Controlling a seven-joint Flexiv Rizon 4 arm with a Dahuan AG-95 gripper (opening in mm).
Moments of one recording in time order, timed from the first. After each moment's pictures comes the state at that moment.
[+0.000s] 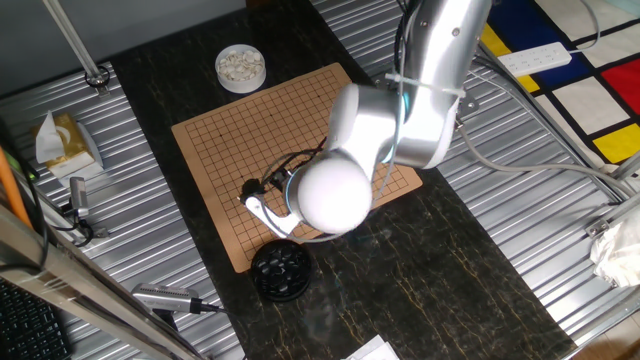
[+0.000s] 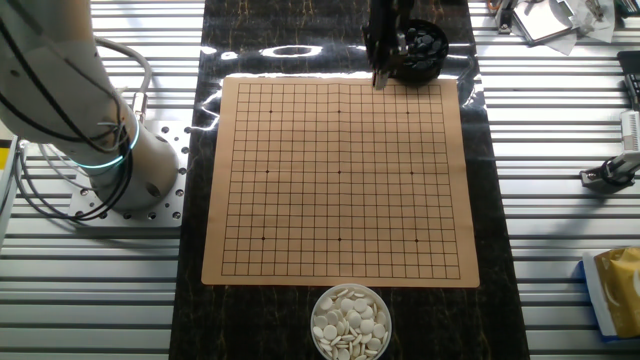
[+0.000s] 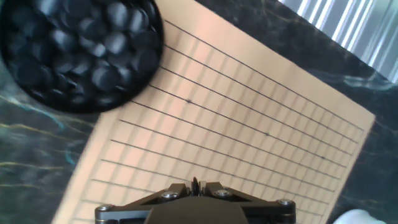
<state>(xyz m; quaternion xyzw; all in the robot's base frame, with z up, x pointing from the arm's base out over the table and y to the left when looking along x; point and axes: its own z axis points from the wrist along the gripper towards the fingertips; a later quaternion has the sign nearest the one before) 0.467 0.127 0.095 0.21 -0.95 0.23 0.06</state>
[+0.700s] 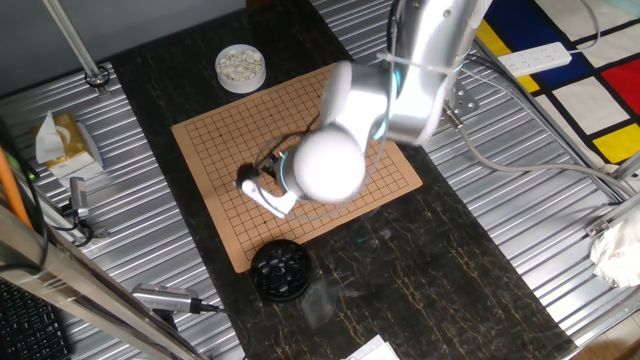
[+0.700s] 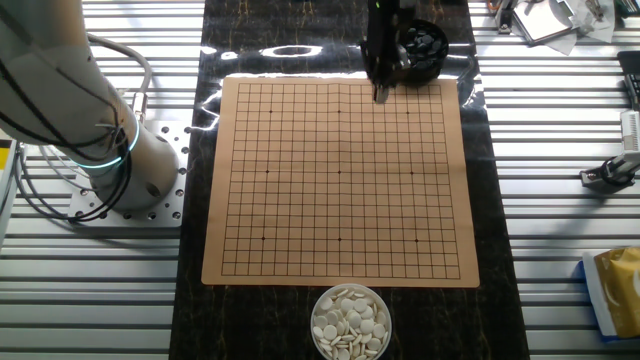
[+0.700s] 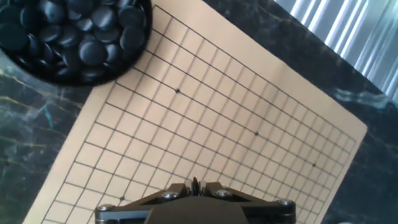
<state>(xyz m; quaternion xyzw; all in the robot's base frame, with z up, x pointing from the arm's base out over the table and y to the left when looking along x) 0.464 0.090 0.094 0.26 -0.94 0.23 0.06</state>
